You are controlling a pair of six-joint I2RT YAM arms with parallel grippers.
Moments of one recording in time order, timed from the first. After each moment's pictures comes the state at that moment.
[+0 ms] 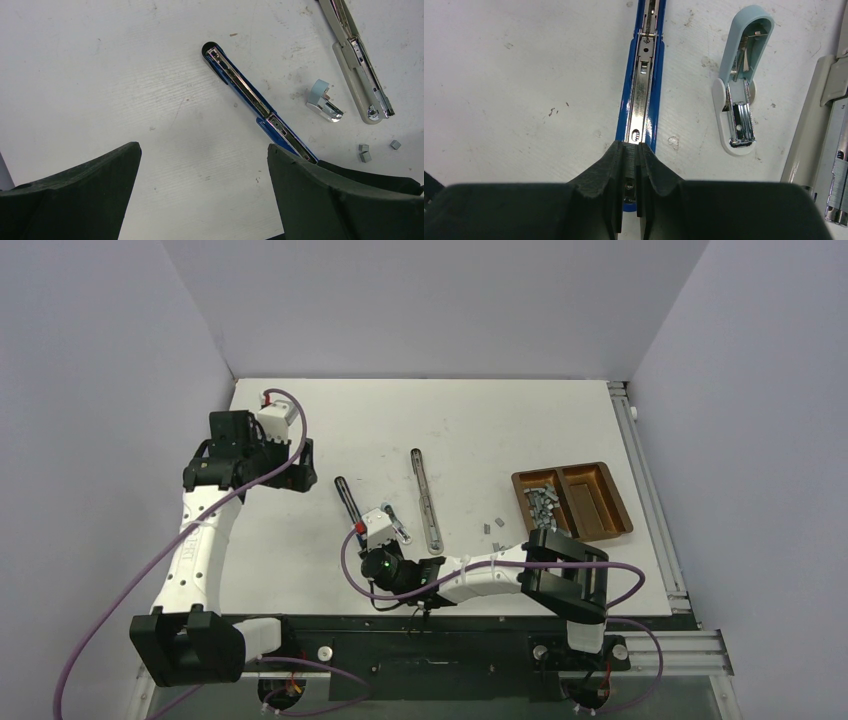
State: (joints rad) left arm 0.04 1.22 1.19 -0.79 0.30 0.17; right arm 1.31 1.86 1.03 0.18 0.59 0.46
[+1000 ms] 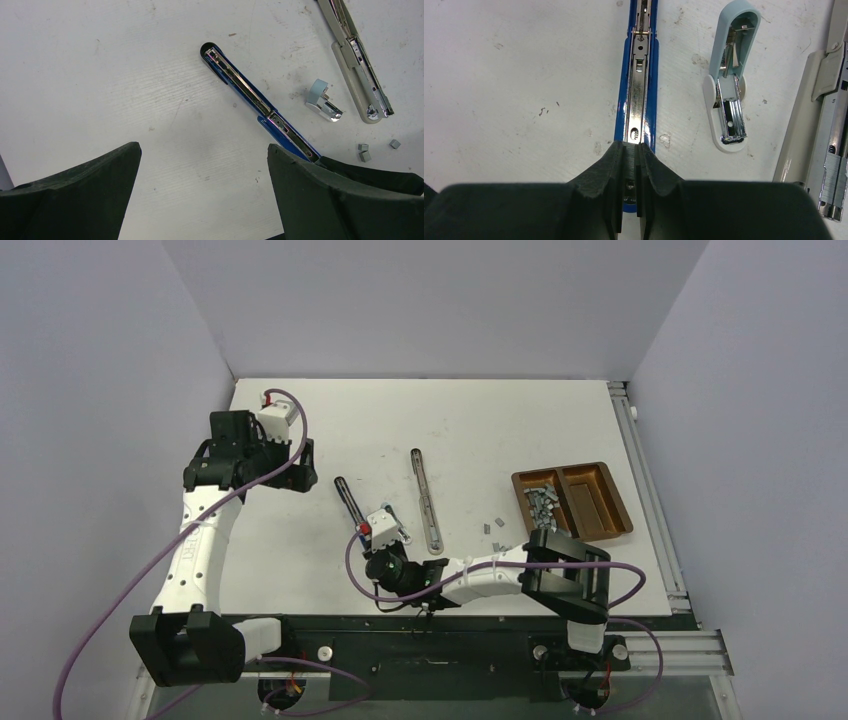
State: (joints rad) left arm 0.04 1.22 1.19 -0.79 0.30 0.17; right arm 1.31 1.86 0.99 0.22 0.61 0.46
